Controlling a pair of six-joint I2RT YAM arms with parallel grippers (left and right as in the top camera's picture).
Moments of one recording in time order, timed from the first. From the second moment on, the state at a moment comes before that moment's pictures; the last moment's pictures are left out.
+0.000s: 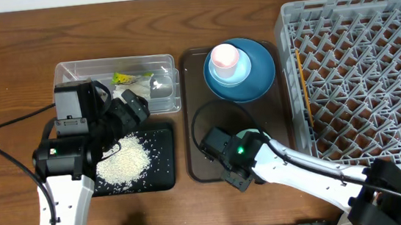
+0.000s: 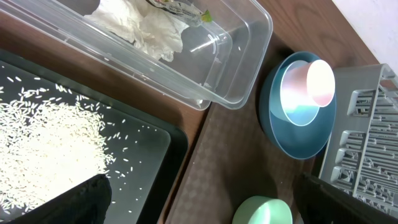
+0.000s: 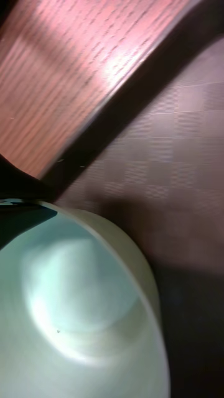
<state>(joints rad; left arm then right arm) -0.02 1.12 1.06 -0.89 0.25 -0.64 0.95 1.63 0.97 -0.83 0.07 0.06</state>
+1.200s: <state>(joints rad) -0.02 1.12 1.06 -0.89 0.25 -0.64 0.44 1.51 1.31 -0.76 -0.25 0.10</state>
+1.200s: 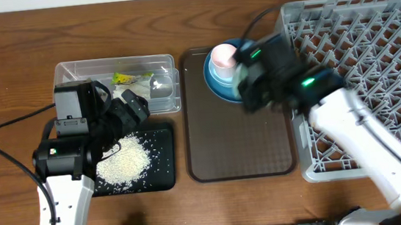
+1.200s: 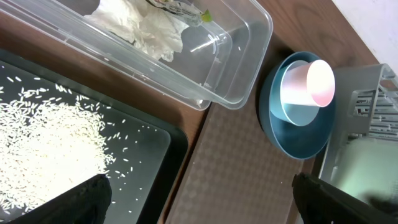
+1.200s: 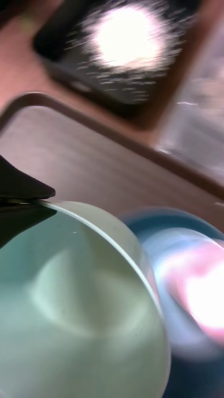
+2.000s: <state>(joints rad) -0.02 1.12 1.06 -0.89 0.25 -0.64 -0.29 1.91 1.33 0.16 -1.24 0.12</state>
